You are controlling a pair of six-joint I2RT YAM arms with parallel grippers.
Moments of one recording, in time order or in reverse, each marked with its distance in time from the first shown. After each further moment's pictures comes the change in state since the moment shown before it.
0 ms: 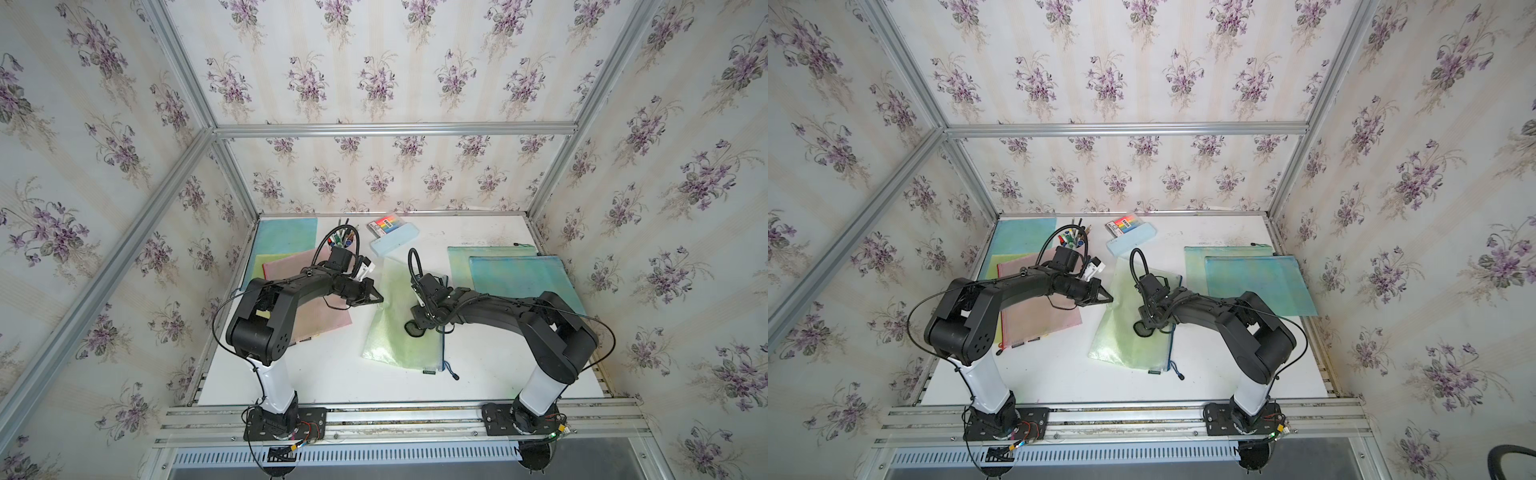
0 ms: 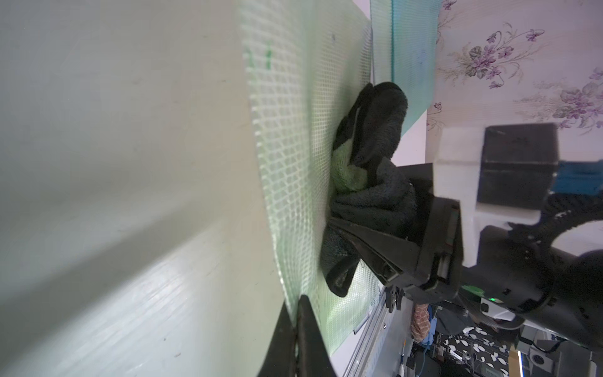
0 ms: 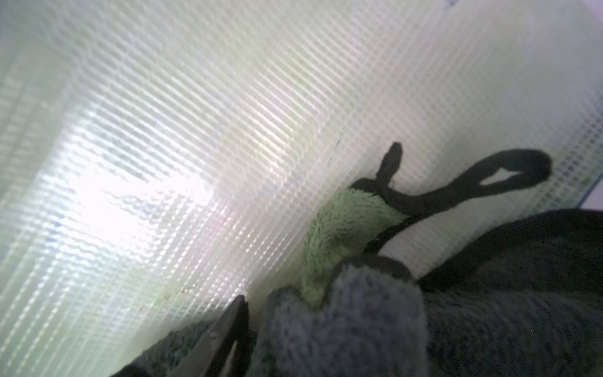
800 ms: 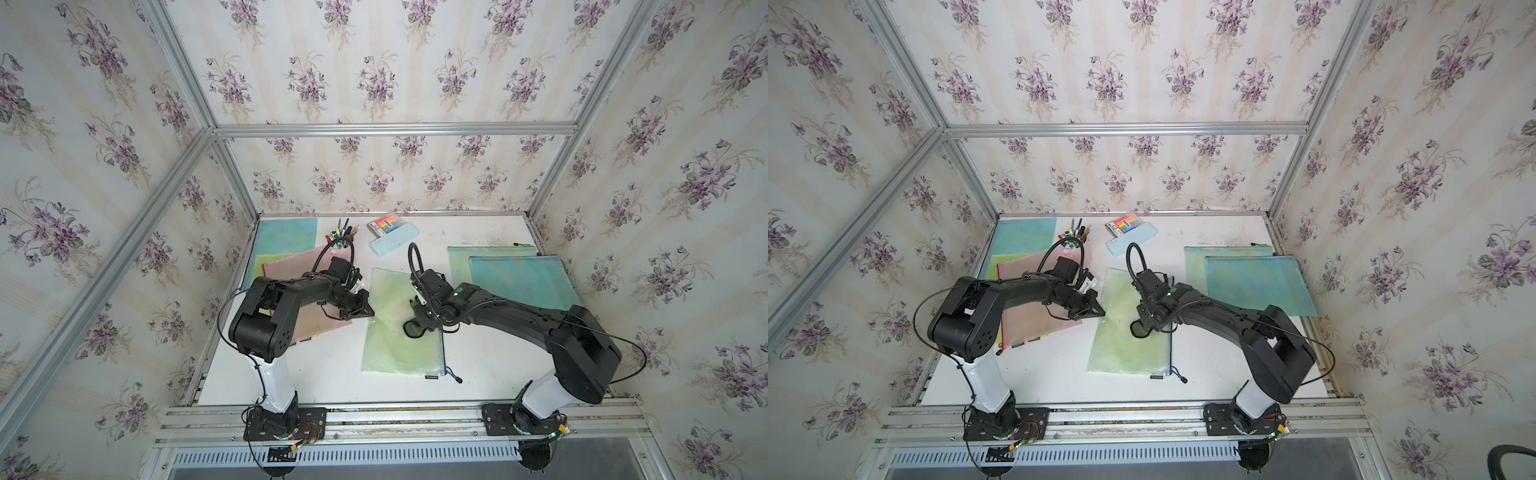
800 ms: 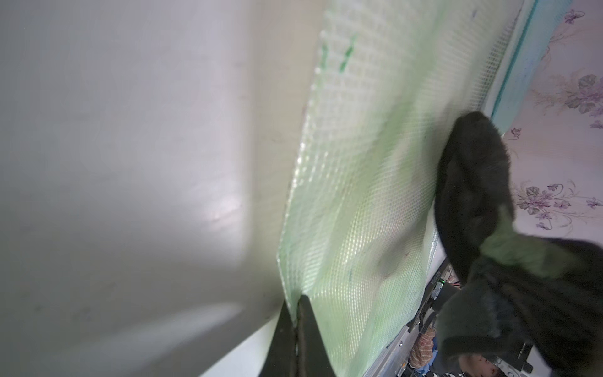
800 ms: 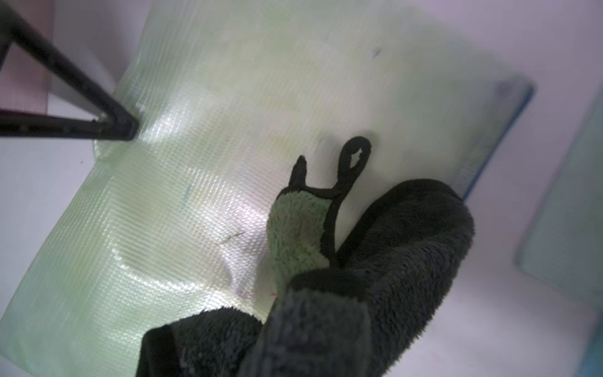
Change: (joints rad) left arm 0.001 0.021 -0.079 -0.057 -0.141 -0.113; right arm 0.073 -0.101 0.079 -0.175 -0.028 0.050
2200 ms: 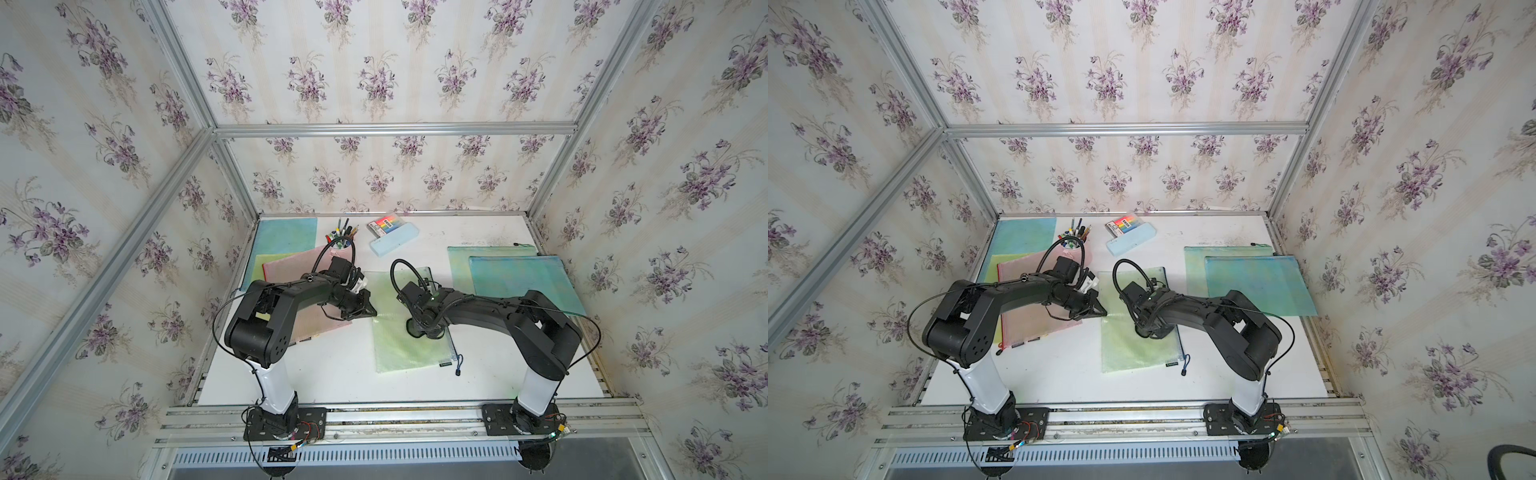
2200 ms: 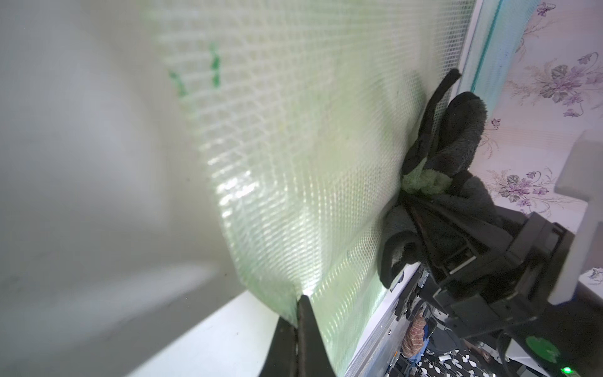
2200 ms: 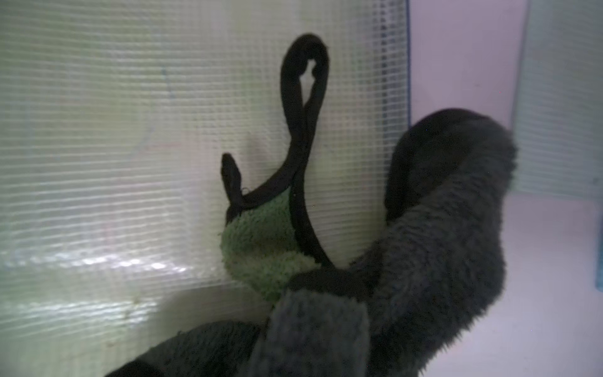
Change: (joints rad) left arm -0.010 -0.042 -0.008 -0.003 0.025 0.009; right arm 0.032 0.183 0.060 -0.136 0.296 0.381
